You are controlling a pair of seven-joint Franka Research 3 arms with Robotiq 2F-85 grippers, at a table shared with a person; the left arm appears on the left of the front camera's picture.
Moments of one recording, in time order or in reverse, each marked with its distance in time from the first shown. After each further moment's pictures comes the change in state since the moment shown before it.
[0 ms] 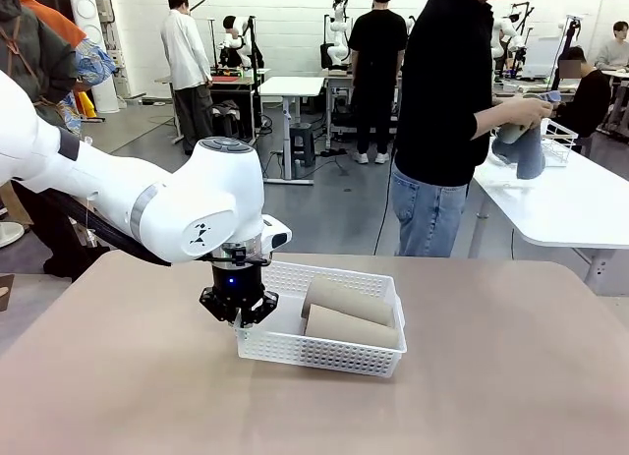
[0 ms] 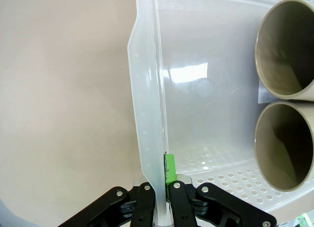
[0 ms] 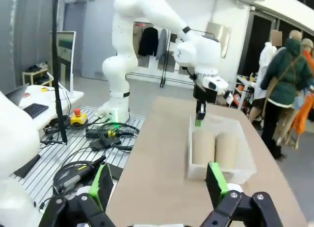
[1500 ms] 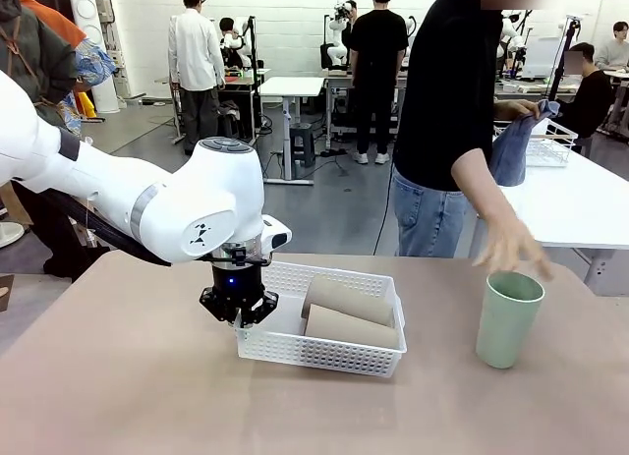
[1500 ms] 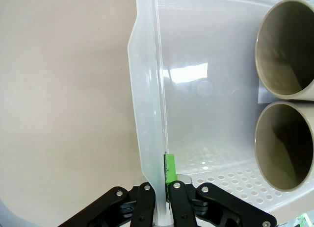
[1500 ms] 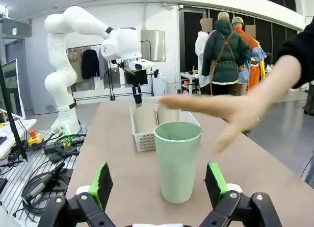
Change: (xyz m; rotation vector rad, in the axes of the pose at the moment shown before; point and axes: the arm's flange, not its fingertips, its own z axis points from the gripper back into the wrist) left arm 0.000 0.000 0.000 0.000 0.000 0.000; right arm -0.104 -0.024 0.068 -0.308 -0.094 -0.180
